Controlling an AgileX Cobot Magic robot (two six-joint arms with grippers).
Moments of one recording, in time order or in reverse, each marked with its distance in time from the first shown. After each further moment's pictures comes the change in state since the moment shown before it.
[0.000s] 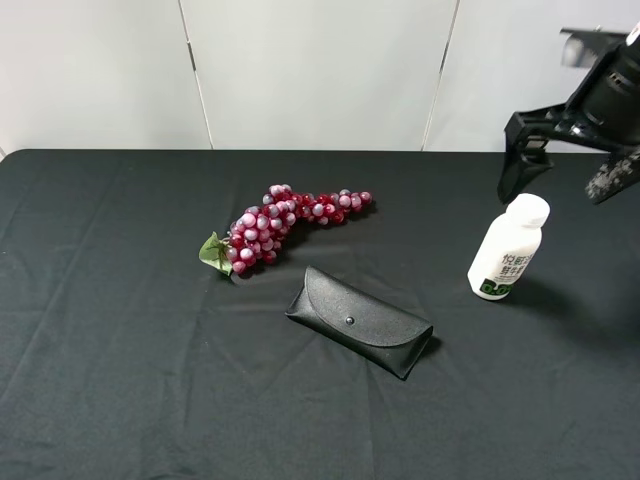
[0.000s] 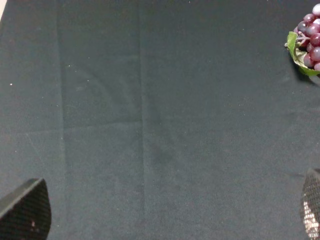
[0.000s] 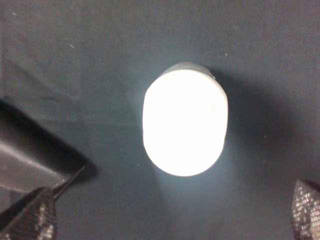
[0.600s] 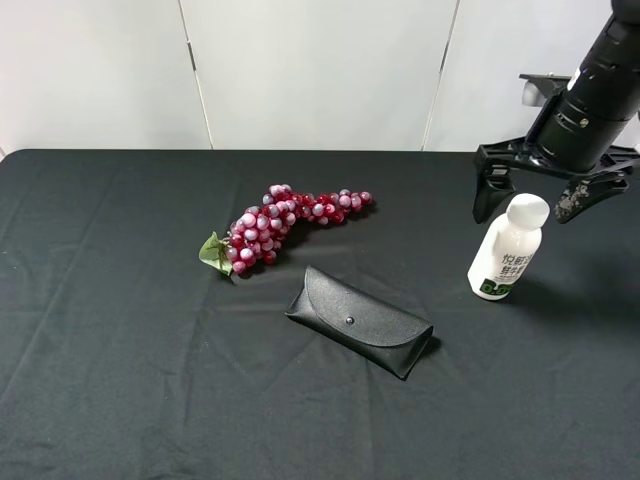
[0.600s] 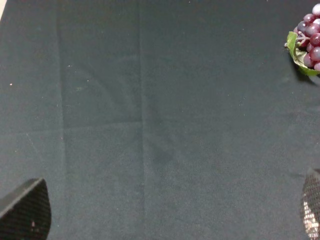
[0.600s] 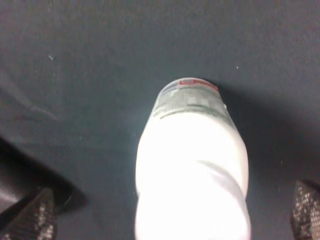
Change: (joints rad) left arm 0.000 0.000 0.000 0.000 0.000 0.000; right arm 0.000 0.150 0.000 0.003 -0.090 -0.002
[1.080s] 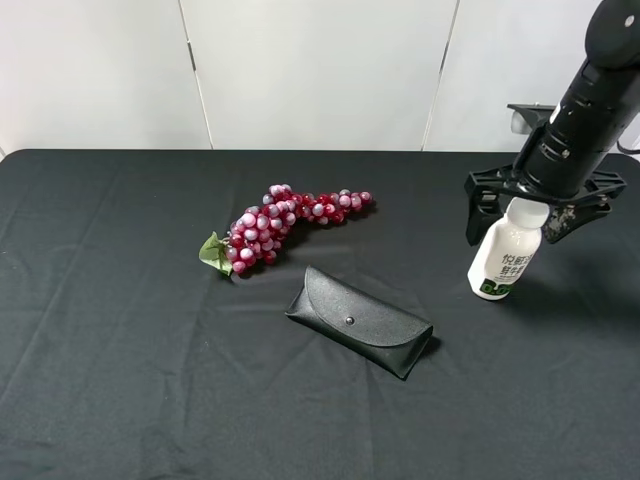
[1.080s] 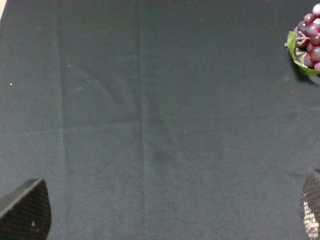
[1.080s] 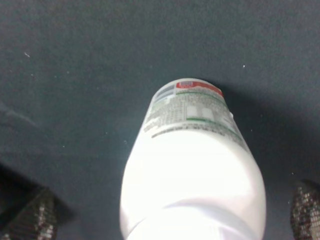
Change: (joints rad) left arm 0.000 0.000 0.000 0.000 0.000 0.000; right arm 0.000 0.041 0.075 -0.003 -0.093 0.000
